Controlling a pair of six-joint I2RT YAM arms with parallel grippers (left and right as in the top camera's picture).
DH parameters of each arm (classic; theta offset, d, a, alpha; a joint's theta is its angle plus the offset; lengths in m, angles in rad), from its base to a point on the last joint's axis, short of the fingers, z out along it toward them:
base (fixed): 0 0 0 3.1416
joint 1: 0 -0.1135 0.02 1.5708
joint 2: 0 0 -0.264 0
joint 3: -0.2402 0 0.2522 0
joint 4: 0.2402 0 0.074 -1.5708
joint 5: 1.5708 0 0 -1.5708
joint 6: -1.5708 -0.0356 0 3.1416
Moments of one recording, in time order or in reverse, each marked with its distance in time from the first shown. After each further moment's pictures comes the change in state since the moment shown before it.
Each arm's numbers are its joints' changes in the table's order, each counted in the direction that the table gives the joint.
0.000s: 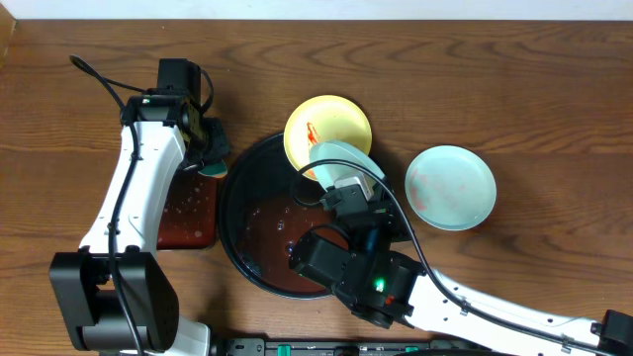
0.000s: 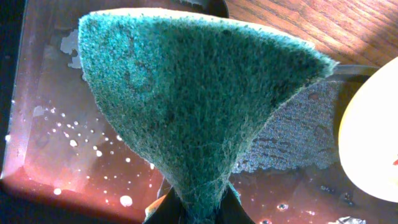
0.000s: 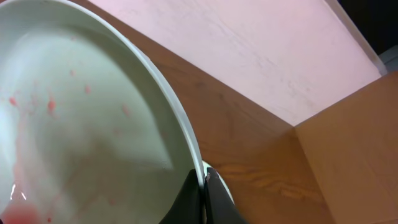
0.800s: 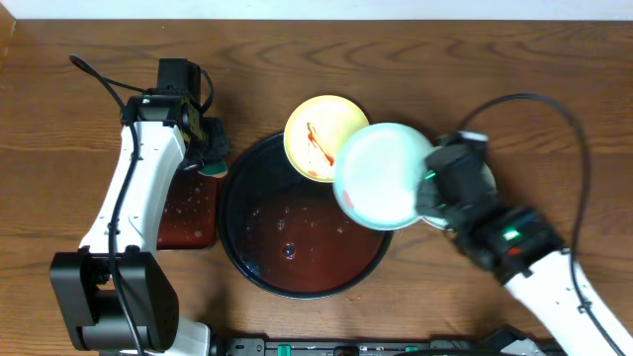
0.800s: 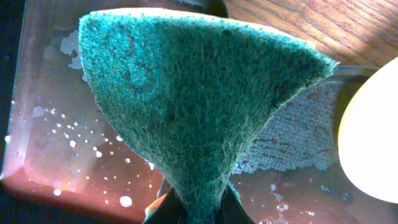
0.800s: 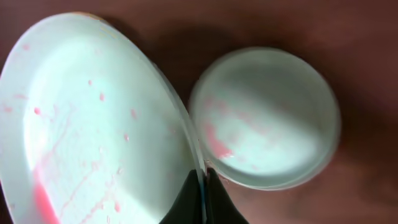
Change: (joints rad) left arm 0.000 0.000 0.000 -0.002 0.000 0.000; right arm 0.726 -0.286 -0.007 0.180 -1.013 -0.231
